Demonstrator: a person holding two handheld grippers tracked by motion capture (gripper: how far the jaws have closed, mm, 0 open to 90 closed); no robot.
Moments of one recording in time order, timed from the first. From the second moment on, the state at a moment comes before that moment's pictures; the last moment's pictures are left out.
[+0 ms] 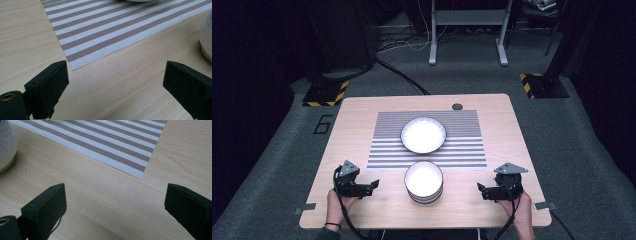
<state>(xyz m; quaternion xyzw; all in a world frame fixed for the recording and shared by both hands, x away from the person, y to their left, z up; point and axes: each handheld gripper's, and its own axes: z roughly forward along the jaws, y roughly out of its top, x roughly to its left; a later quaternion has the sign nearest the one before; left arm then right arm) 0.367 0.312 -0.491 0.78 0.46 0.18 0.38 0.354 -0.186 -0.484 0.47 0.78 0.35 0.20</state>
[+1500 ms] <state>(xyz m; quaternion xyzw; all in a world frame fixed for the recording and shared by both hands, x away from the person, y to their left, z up) 0.368 0.273 -0.460 0.80 0.40 0.17 0.41 0.361 -0.121 -0.446 0.39 0.82 0.36 0.22</state>
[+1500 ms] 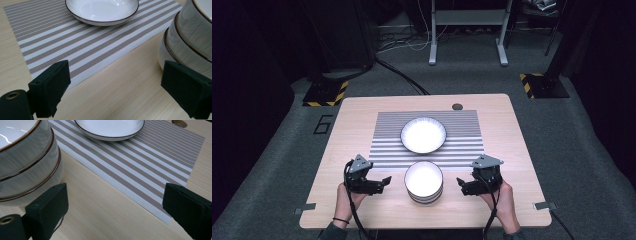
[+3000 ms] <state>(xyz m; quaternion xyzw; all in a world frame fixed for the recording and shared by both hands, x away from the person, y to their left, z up) 0.378 0.229 -0.428 0.80 0.36 0.16 0.45 0.369 -0.073 -0.413 0.35 0.82 0.39 0.22</state>
